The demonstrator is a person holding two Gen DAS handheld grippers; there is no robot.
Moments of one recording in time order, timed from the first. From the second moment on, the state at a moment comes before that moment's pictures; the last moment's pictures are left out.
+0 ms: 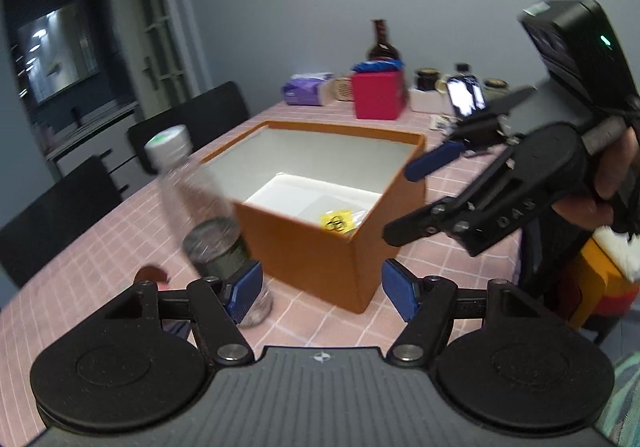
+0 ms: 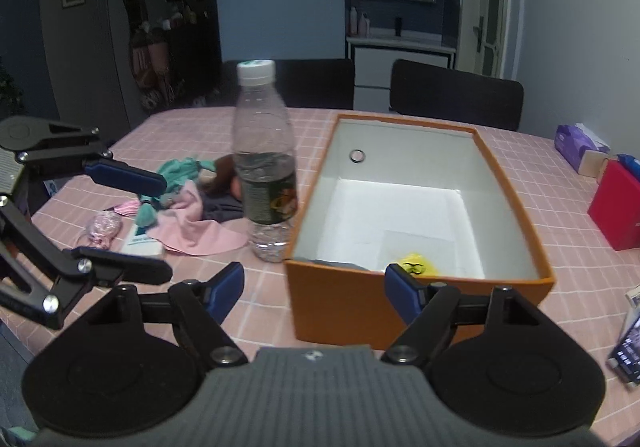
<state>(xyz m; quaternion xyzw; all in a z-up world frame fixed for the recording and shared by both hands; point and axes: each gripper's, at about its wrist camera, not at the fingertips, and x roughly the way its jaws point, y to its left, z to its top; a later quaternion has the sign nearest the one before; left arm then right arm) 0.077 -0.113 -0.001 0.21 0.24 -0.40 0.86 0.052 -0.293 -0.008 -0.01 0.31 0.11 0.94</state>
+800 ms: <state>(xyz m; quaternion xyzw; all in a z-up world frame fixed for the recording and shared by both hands) 0.079 0.037 -0.081 0.05 0.26 -0.14 0.95 0.087 -0.151 -0.093 -0.02 0.29 0.18 0.94</state>
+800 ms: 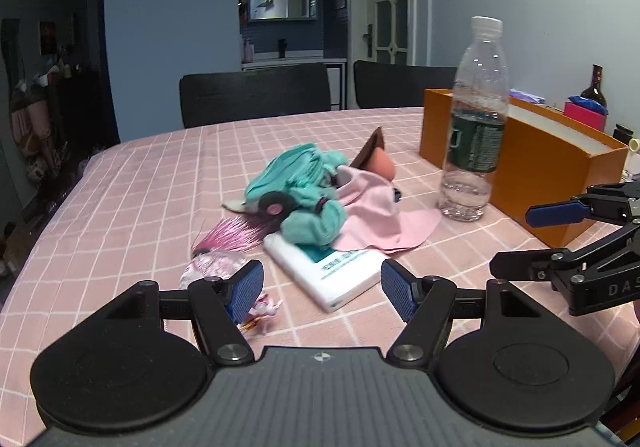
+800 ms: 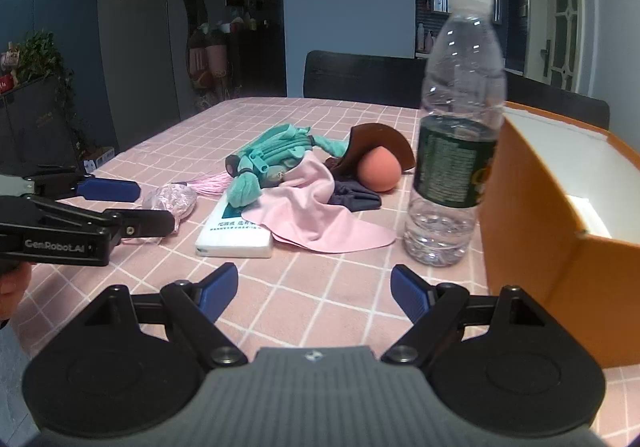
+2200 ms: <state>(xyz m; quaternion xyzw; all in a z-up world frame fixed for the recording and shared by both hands) 0.161 0.089 -0.102 -0.01 0.38 -0.03 0.93 0.211 -0.043 -0.090 -0.11 0.28 0.20 0.93</state>
